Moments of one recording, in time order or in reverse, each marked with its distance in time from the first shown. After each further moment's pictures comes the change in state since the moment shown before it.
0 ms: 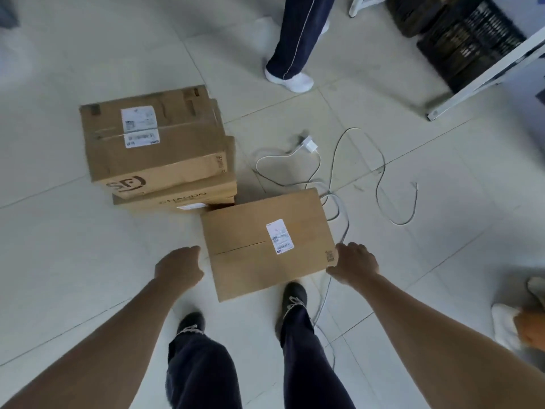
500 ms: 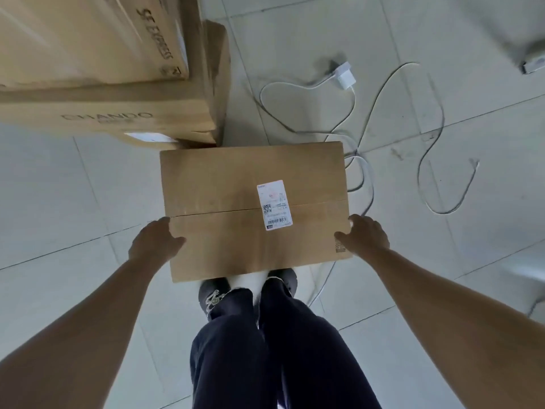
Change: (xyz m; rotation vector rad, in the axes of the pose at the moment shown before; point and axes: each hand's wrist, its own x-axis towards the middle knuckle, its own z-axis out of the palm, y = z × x) left_hand 0.180 0.044 0.178 -0.421 -0.090 -0.377; right_hand 0.255 0.039 0.134 0.095 -0.076 0.043
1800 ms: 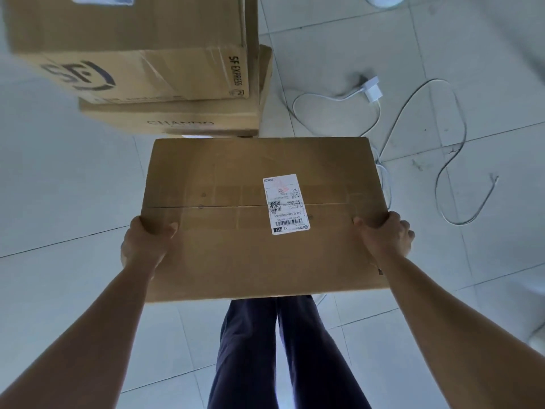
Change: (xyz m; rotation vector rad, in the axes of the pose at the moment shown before) left_hand -0.077 -0.082 -0.061 -0.552 0.287 -0.302; right_hand -0.085 -0.034 -0.041 0.382 0.250 0.187
